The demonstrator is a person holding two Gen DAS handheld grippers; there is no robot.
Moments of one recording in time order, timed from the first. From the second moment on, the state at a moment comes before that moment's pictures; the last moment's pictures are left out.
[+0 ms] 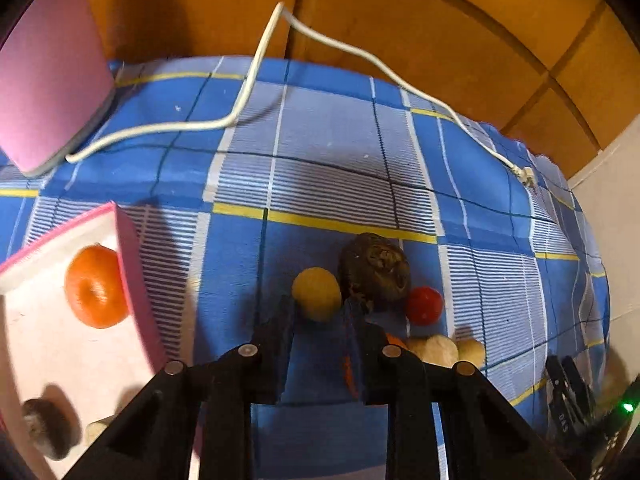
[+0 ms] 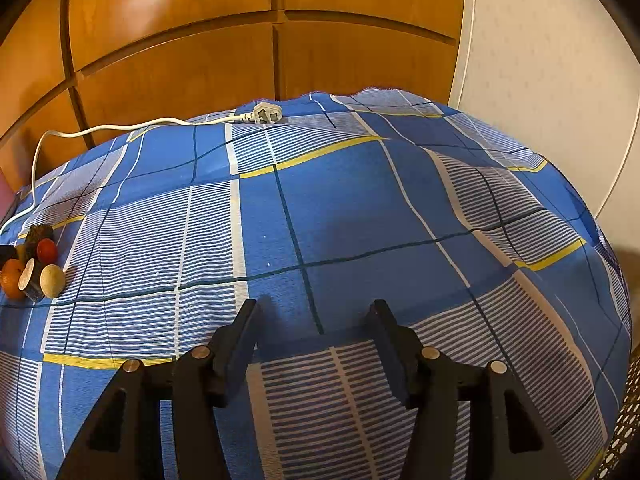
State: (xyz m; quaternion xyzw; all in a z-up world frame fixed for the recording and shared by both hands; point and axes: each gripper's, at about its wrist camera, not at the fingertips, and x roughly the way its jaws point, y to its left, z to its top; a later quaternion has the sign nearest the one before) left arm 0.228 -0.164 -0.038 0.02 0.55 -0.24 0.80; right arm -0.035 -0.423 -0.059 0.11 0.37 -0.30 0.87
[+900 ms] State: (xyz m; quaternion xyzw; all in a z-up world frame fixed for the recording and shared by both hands) left arm 0.119 -0.032 0.048 -0.10 0.40 -0.15 0.90; right arm -0.034 -0.426 -0.061 0.12 0.37 -0.30 0.87
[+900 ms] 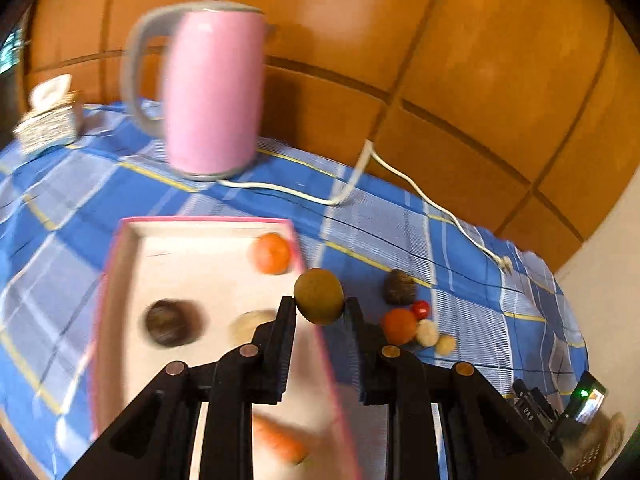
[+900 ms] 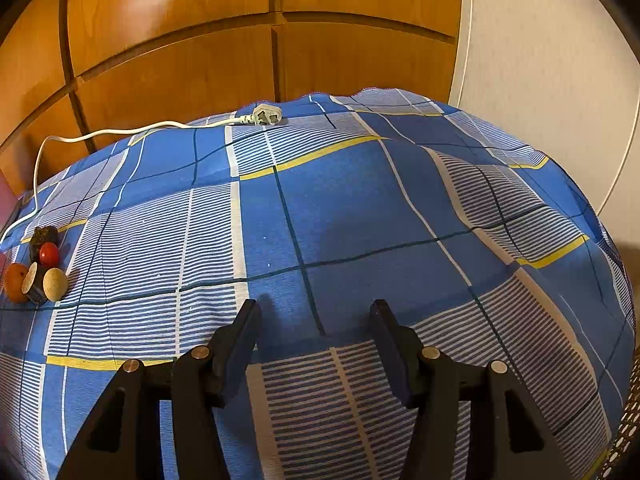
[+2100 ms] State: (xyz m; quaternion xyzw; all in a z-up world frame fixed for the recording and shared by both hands) left arm 0.041 0.077 -0.003 -0.13 0.38 0.02 0.92; right arm -0.033 -0.422 -0.061 0.11 0.37 -0.31 0.87
